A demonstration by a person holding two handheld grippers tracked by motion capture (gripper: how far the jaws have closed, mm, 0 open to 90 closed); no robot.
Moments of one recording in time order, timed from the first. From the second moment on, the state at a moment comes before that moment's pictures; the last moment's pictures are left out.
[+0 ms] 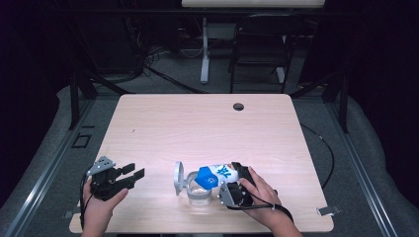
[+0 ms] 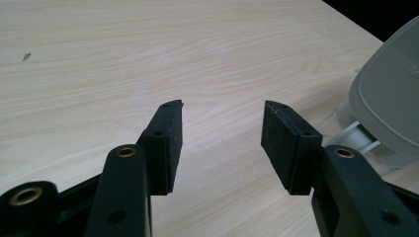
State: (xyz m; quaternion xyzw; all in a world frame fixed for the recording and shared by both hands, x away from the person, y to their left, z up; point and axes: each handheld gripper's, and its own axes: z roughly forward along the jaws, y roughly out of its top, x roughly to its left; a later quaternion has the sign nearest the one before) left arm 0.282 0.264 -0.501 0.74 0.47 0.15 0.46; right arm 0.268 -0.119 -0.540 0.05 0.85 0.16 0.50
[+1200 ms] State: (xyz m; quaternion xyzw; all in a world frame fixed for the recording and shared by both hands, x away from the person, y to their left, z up) left arm 0.282 0.265 -0.501 0.74 0.47 0.15 0.46; right arm 0.270 -0.119 -0.542 0.03 0.84 0.13 0.52
